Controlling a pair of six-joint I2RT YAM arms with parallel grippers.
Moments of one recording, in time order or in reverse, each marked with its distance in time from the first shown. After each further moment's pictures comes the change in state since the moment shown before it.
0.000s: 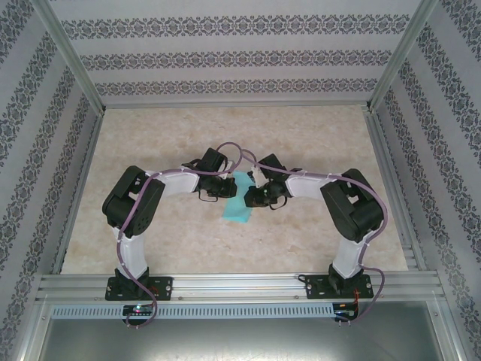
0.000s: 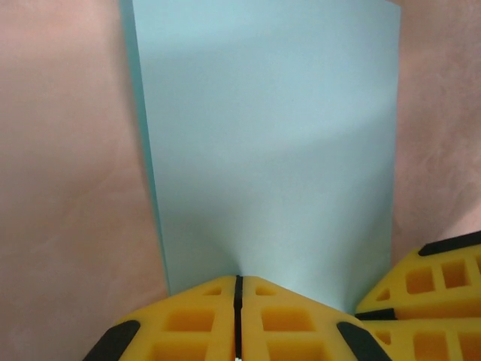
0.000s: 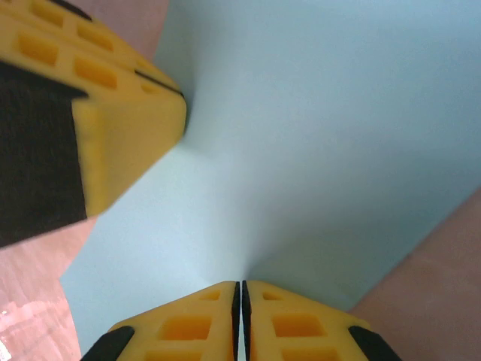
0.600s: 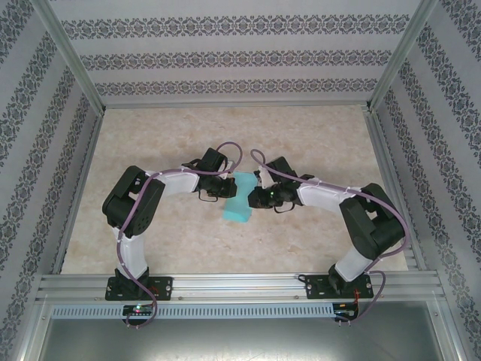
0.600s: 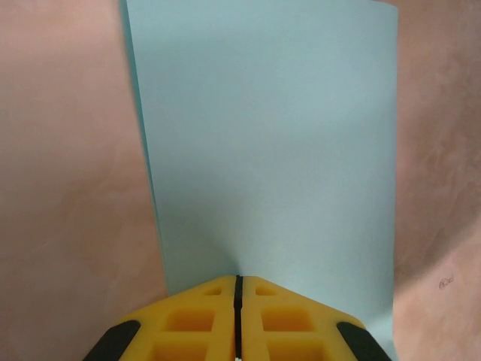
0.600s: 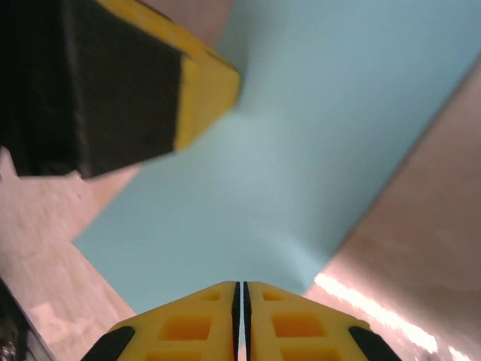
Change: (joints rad) left arm 0.000 0.000 0.000 -0.001 0.000 0.004; right arm 0.003 -0.175 -0.103 0.057 -0.008 0.104
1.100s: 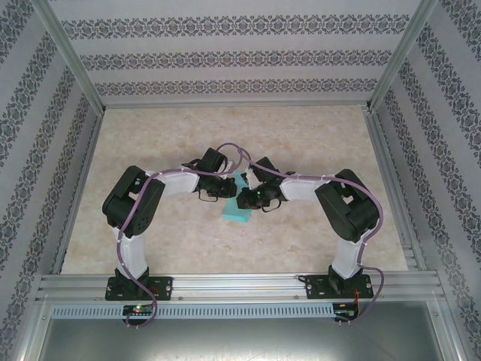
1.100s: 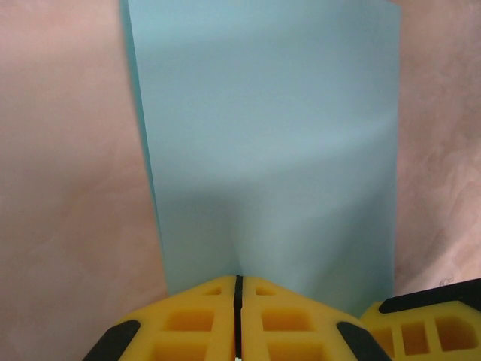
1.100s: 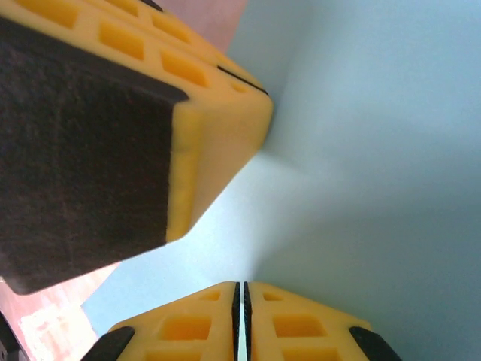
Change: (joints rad) left arm 0.000 0.000 0.000 0.000 0.000 0.000; right arm 0.058 0.204 0.113 0.023 -0.022 0.010
